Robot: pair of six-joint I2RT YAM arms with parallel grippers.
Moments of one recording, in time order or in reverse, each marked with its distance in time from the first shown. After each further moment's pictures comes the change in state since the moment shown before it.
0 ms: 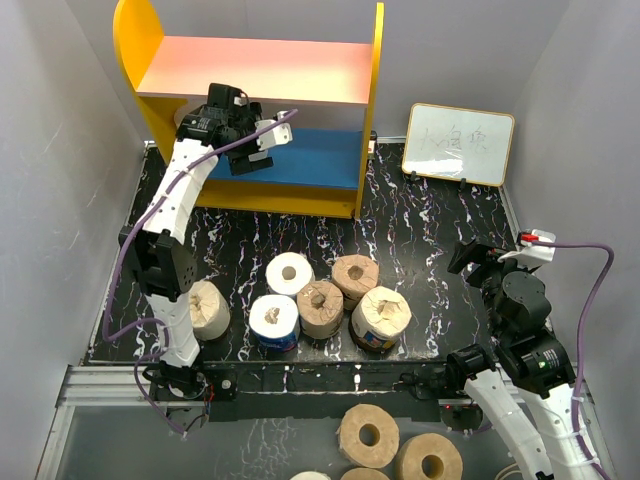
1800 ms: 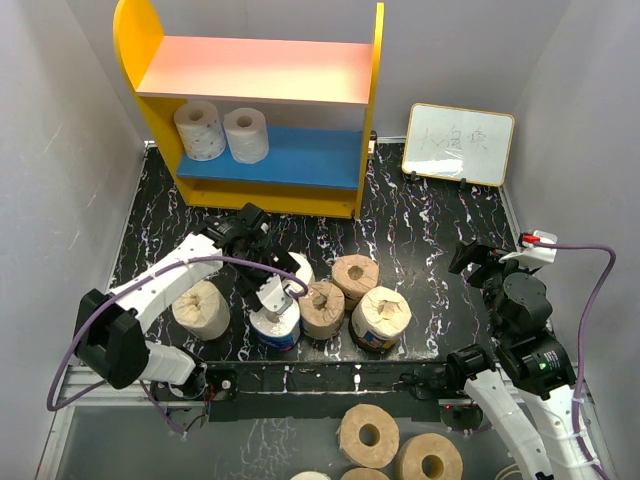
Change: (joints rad) left arm -0.320 -0.612 -1.073 -0.082 0.345 0.671; right arm 0.000 -0.007 0.000 0.000 0.007 0.000
